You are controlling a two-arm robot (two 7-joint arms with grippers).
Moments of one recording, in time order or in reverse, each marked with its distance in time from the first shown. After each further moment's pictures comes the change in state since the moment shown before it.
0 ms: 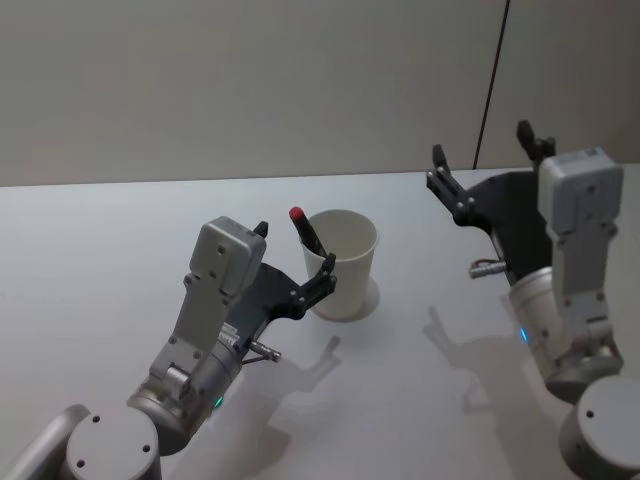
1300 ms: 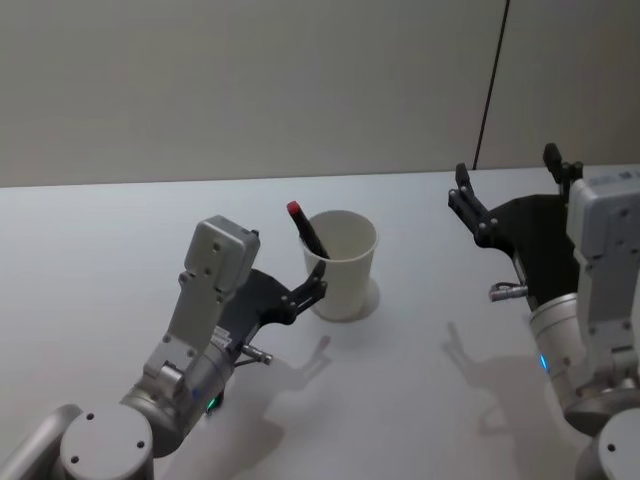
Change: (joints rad) left arm 0.006 0.009 -0.011 -0.011 -0.018 0.060 0.010; right arm -0.091 0.028 0.002 -0.101 0.019 0.043 -0.056
